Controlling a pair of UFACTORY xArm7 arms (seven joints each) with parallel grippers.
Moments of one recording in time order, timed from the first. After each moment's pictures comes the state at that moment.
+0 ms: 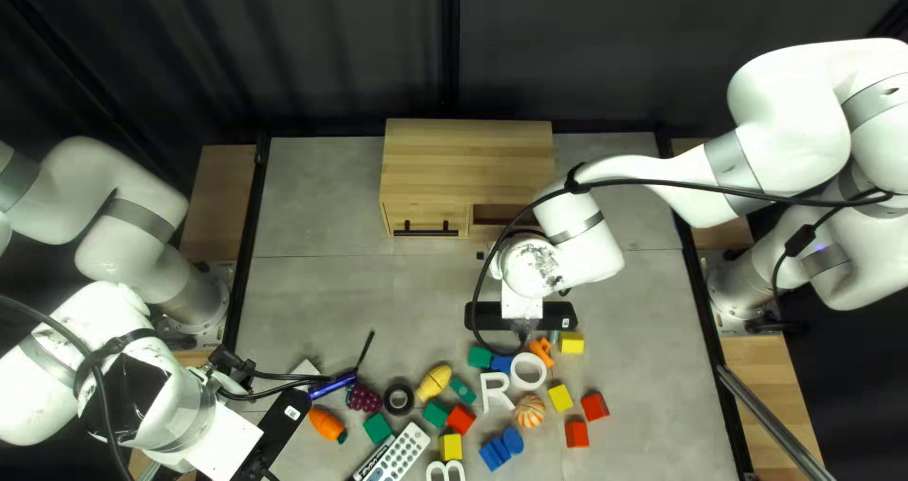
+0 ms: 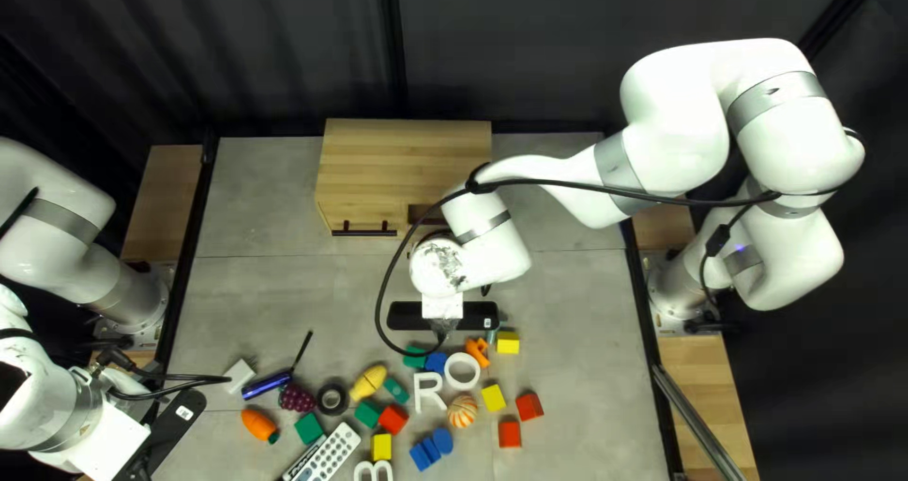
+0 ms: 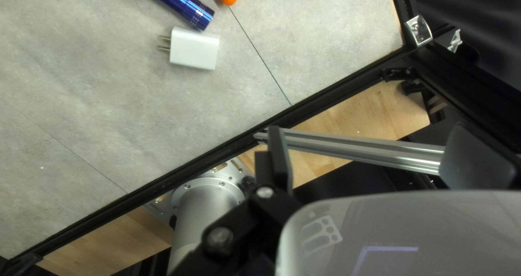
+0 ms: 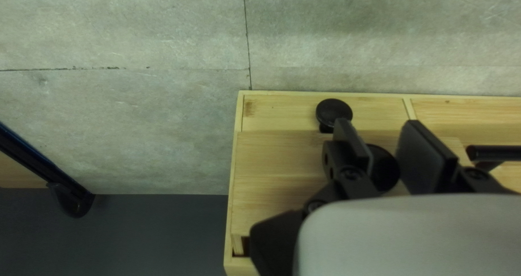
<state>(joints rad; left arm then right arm) -0.36 -0.53 -0.44 0.76 -0.32 1.35 -0.09 0.22 0.18 -0.09 1.02 -0.55 1.01 -1.07</state>
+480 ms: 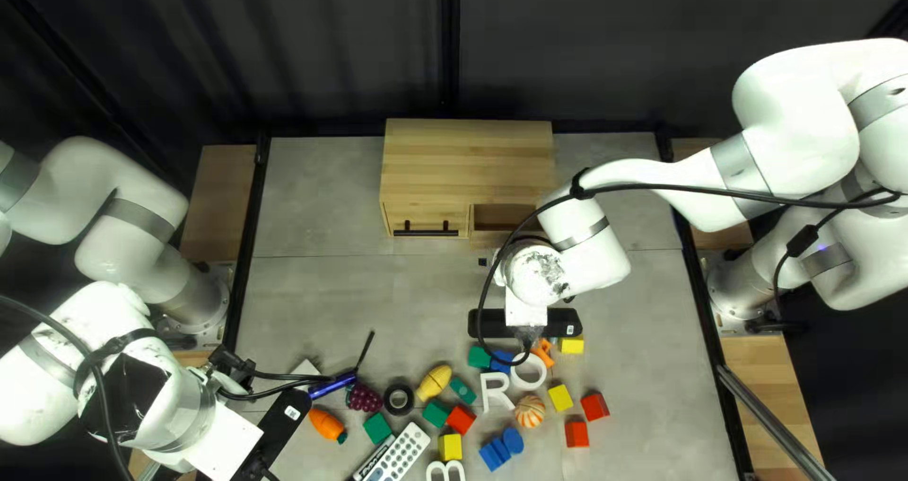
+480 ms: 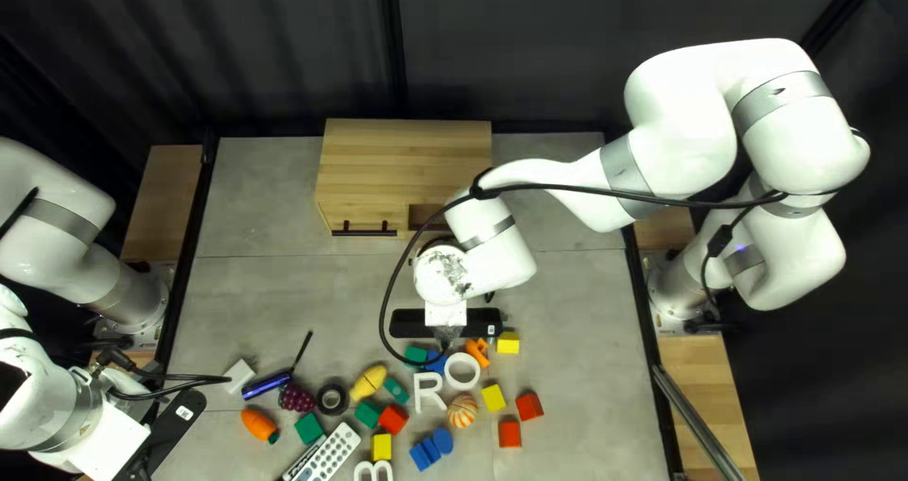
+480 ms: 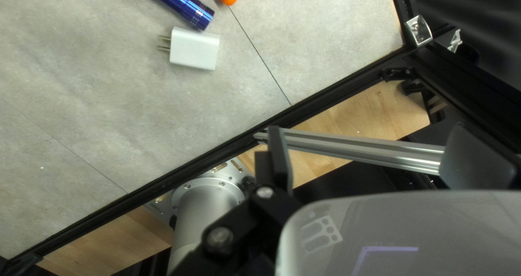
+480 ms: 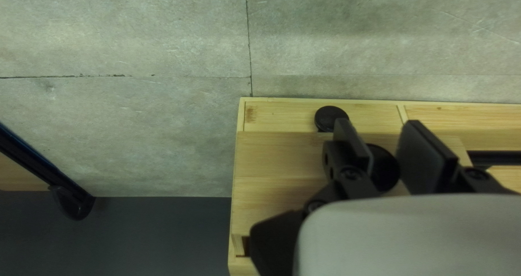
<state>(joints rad) -0.36 -0.53 -0.44 0.76 -0.32 1.35 -0.09 0.23 0.18 -0.07 1.03 -0.55 1.02 -1.07</state>
